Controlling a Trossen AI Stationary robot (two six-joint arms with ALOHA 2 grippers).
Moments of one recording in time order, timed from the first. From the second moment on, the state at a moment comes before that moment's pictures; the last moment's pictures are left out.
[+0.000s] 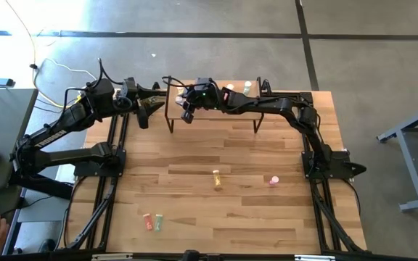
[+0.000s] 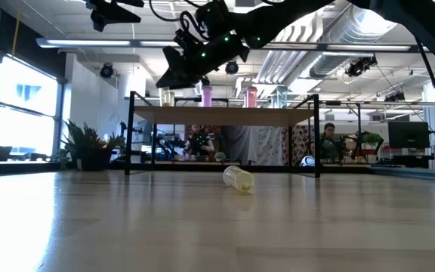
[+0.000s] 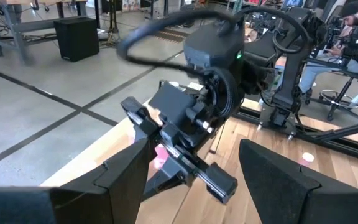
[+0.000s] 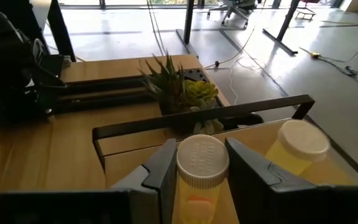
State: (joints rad) left arm 0.67 0.75 0.91 -0.37 0.13 -0.07; right arm -0.33 2.14 1.79 -0.02 0.00 -0.11
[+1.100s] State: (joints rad) left arm 0.67 0.75 0.91 -0.40 0.14 -0.07; right arm -0.33 2.15 1.80 -0.03 0.06 -0.09
